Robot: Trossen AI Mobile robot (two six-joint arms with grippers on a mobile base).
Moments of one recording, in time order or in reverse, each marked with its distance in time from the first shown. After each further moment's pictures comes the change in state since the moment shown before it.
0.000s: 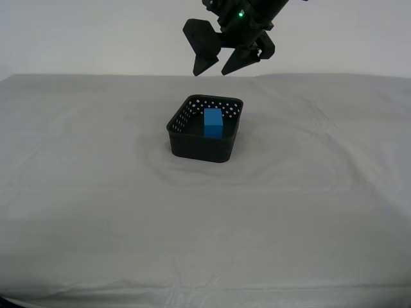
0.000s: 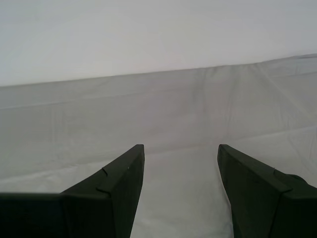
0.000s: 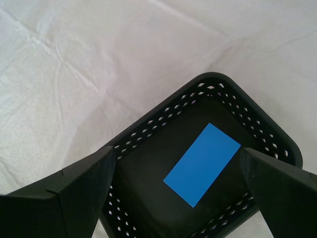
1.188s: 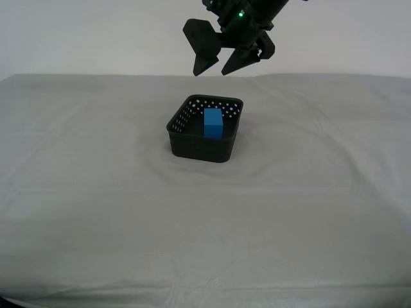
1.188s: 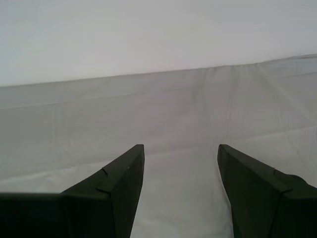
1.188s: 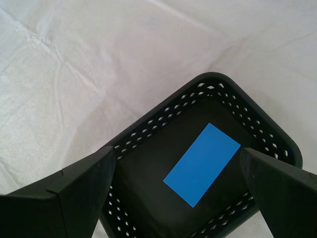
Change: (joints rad) arm 0 0.000 0.000 0.000 0.000 0.000 0.000; arm 1 0.000 0.000 0.000 0.001 0.000 0.000
